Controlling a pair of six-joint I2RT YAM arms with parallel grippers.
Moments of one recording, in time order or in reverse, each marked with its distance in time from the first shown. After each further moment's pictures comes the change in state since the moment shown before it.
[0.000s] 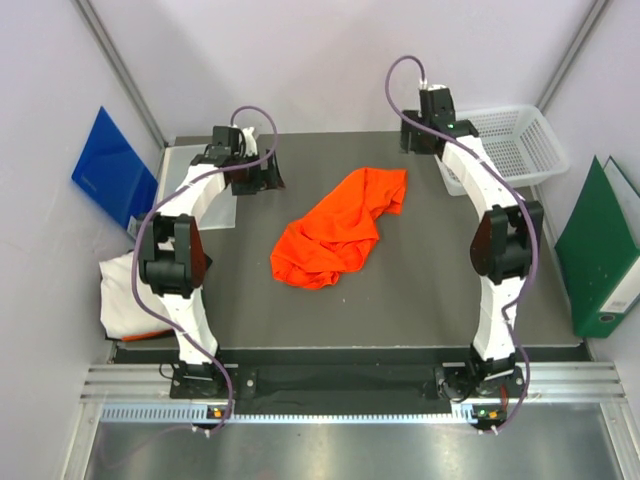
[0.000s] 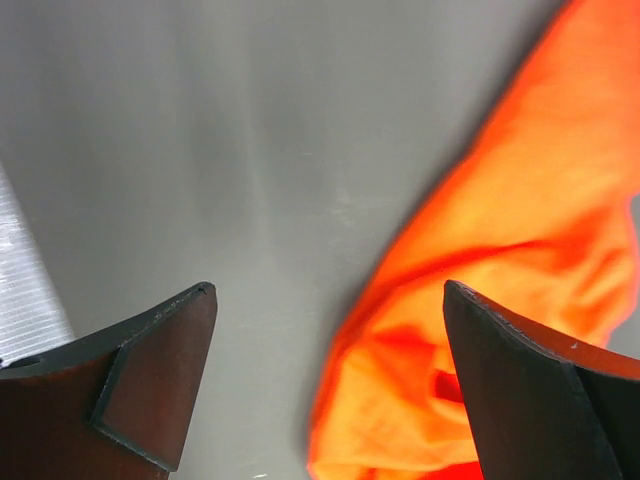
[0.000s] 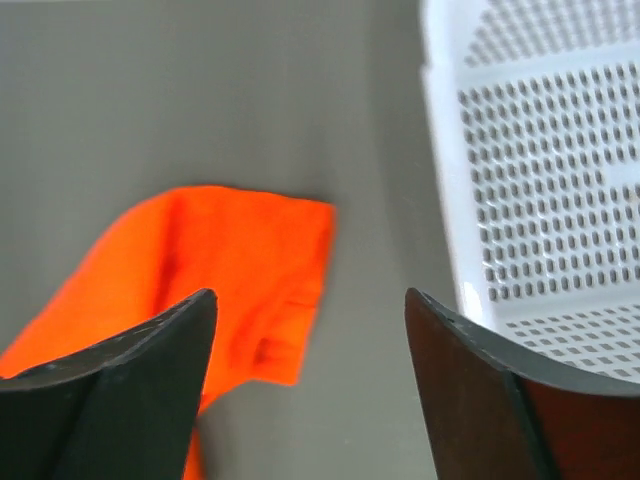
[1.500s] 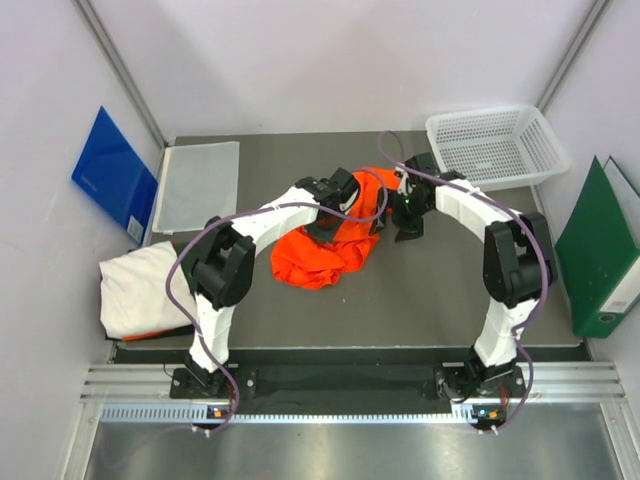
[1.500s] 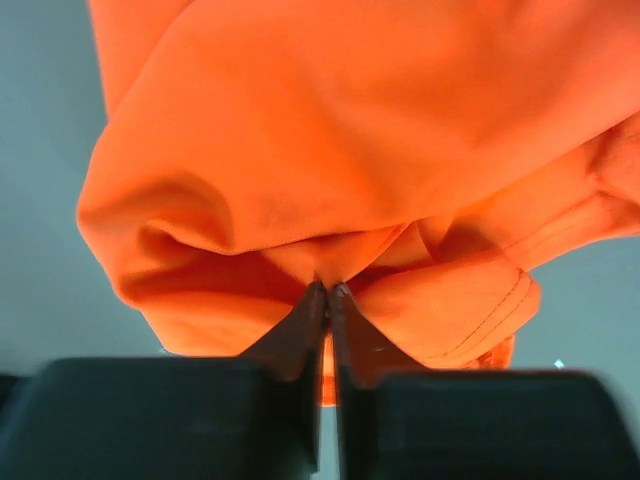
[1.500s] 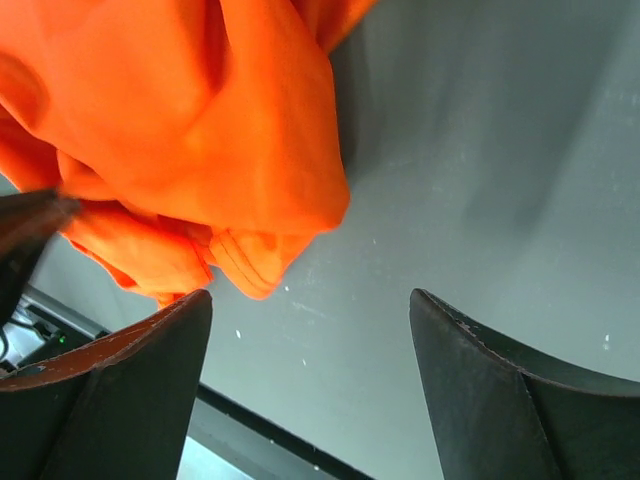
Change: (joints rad) left arm -0.602 0.083 0.072 -0.384 -0.494 0.102; right arm 0.087 -0.232 -0.610 -0.065 -0.568 0.232
